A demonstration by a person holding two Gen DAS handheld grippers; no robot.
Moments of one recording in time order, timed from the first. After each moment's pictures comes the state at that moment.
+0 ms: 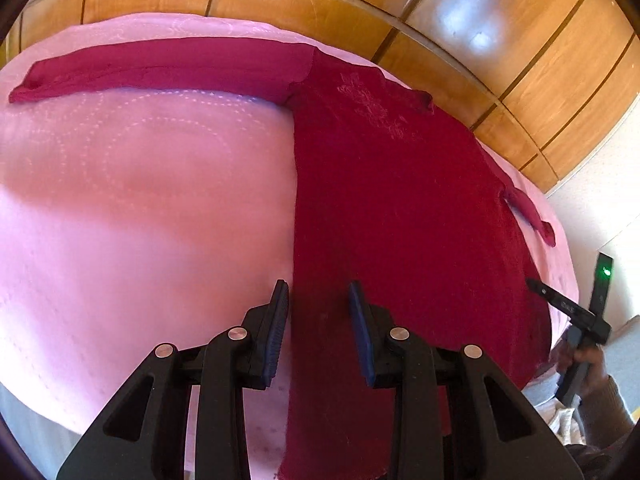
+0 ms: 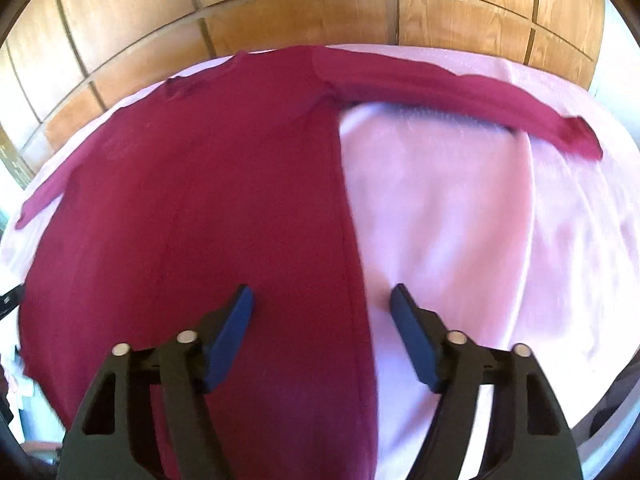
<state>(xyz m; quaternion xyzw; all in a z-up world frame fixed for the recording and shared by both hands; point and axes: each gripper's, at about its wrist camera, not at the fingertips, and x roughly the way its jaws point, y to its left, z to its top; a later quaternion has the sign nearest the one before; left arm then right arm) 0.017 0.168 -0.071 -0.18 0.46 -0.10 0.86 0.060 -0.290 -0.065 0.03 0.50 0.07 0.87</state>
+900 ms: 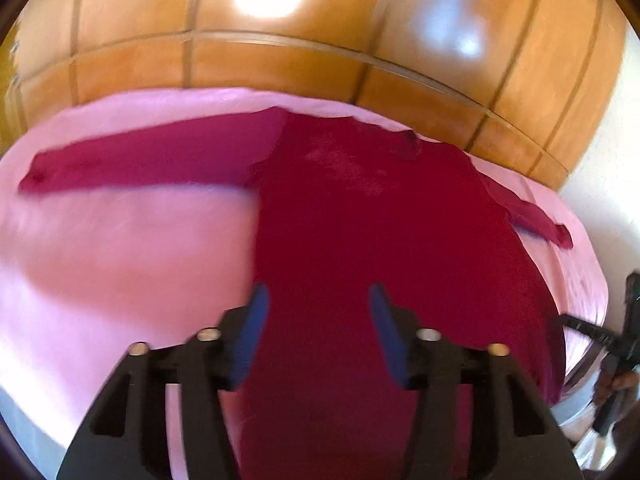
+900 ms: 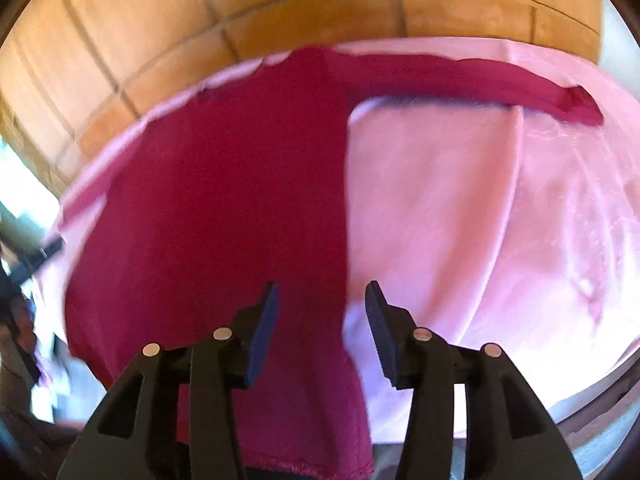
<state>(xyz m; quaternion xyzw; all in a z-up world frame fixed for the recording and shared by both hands) 0.037 0.115 -0.026 -0.09 0.40 -0.08 0.91 0.043 -0.333 -0.040 0.12 0.48 0.10 0.86</state>
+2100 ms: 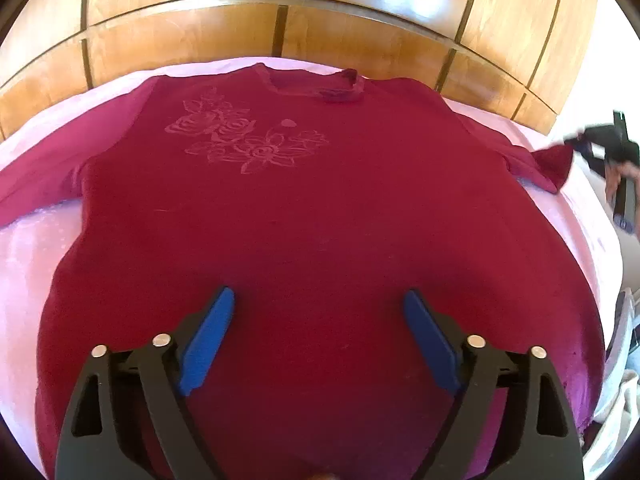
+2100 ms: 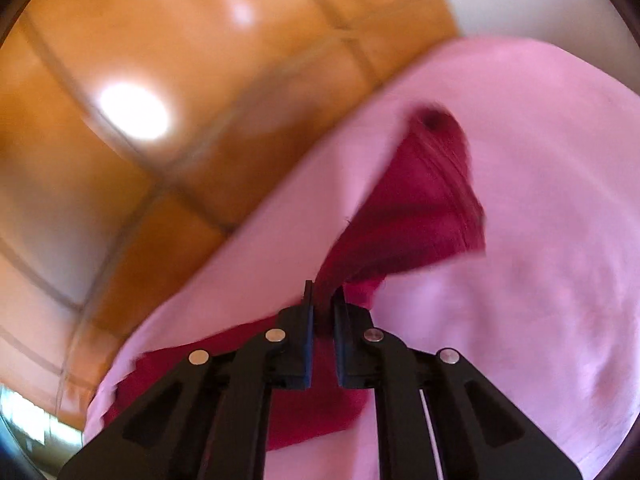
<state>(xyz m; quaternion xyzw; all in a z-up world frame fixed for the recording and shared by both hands) 0.107 0.014 -0.083 -0.04 0.44 -0.13 0.89 0.251 -0.511 -0.005 0.31 0.35 -0.05 0.88</state>
